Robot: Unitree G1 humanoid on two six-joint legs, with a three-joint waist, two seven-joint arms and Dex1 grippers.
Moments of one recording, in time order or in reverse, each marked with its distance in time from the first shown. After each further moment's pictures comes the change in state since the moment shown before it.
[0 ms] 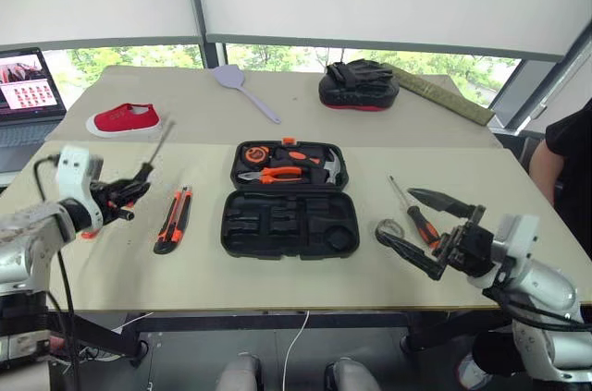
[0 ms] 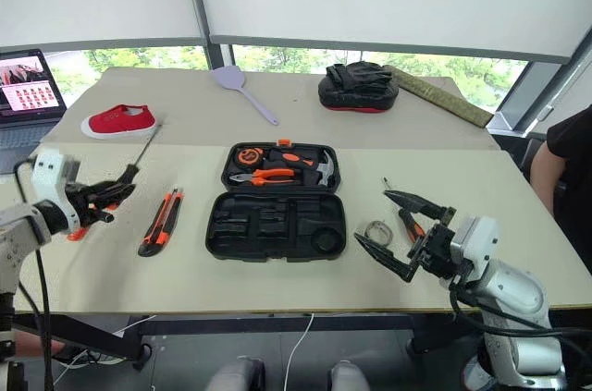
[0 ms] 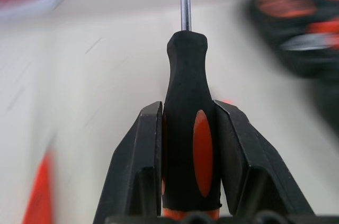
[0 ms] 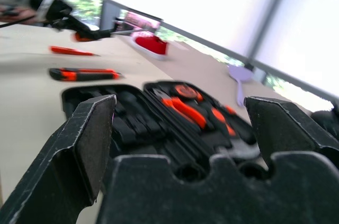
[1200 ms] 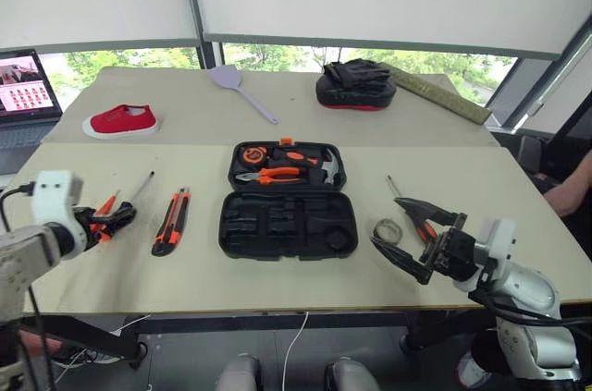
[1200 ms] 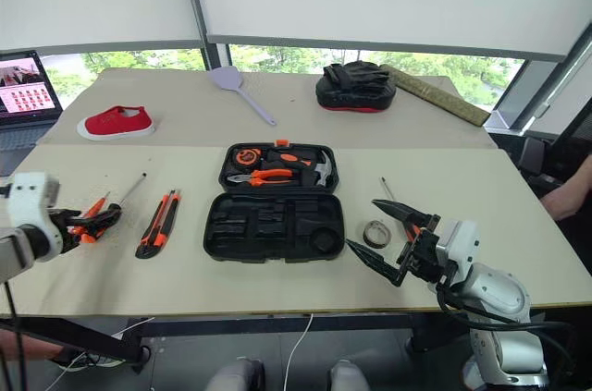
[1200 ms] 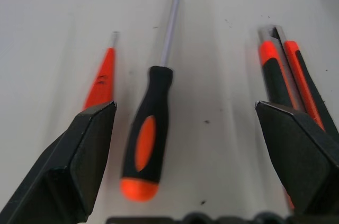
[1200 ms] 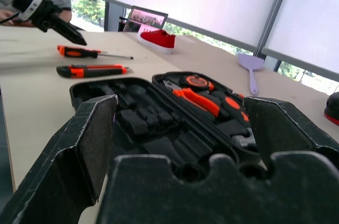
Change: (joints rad) left arm 0.145 -0.005 0.144 -0.169 -0.160 0.526 0.595; right arm 0.028 0.104 0.045 0.088 -0.058 -0.029 -0.004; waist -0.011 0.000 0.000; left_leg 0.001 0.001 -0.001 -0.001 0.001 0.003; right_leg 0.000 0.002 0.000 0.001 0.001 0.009
